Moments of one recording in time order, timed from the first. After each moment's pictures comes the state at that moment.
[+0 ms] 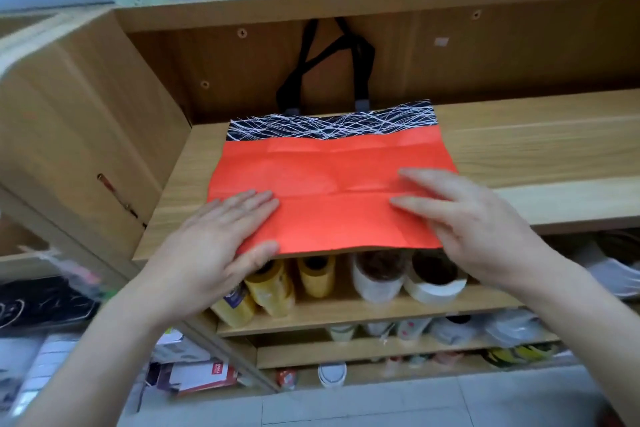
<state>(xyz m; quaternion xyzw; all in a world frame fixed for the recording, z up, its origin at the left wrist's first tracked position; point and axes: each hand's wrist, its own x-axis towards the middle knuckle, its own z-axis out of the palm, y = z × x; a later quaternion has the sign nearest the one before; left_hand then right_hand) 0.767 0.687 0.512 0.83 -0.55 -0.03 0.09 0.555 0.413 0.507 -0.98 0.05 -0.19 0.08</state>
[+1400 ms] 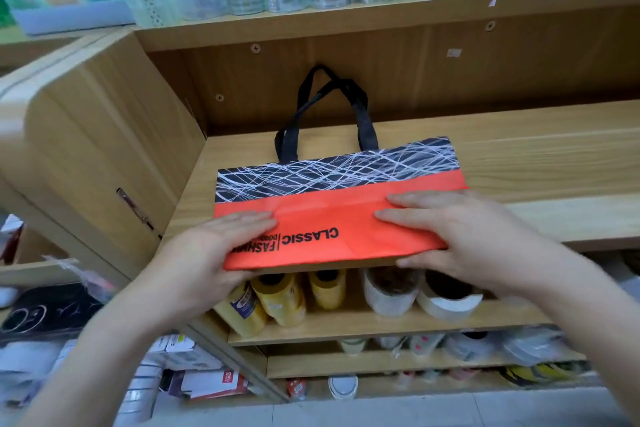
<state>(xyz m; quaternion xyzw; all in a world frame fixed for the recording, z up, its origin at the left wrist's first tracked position) 0.769 0.698 0.530 0.84 -0.52 -0.04 0.17 0.575 0.425 0.543 -1.00 0.07 0.01 0.06</state>
